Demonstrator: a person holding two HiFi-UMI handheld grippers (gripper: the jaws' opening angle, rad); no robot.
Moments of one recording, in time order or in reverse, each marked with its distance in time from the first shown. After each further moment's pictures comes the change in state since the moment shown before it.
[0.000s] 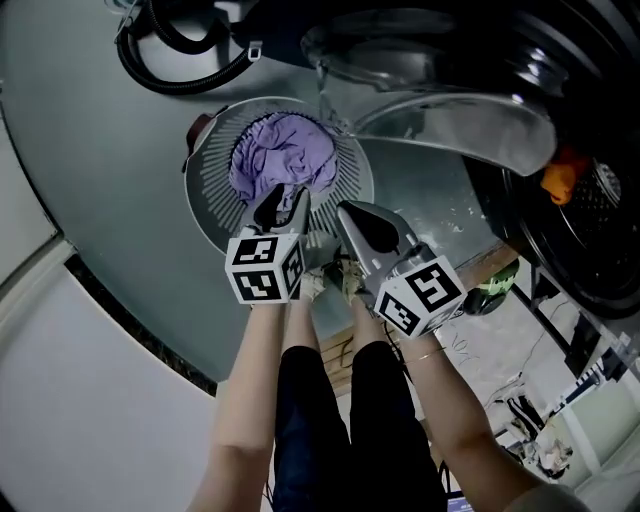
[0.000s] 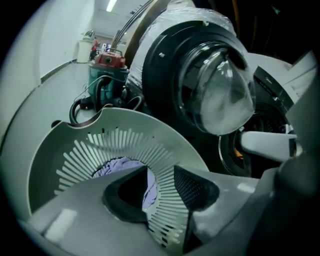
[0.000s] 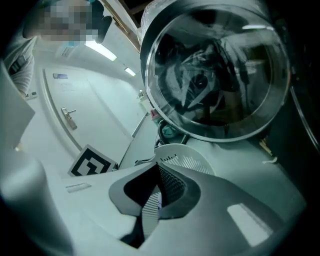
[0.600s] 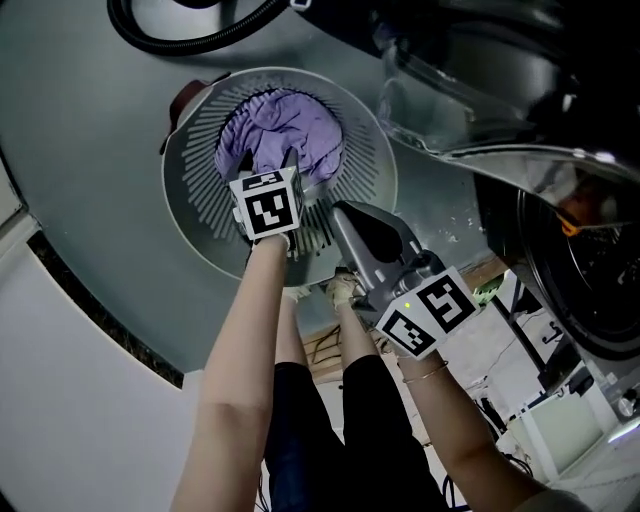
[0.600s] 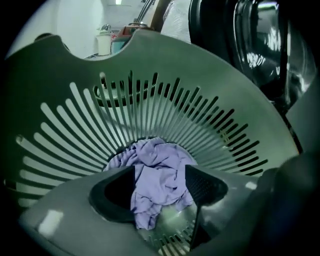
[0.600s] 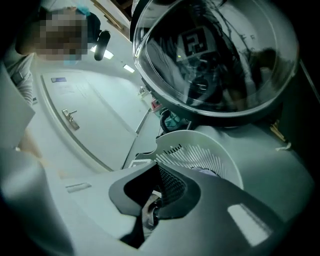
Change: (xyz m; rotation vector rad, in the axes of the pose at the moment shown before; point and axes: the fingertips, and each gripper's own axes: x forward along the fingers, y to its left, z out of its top) left arm 0.106 0.118 -0.058 -0.109 0.137 0.319; right arm 0.045 -0.005 -0.026 0.051 0.062 0.077
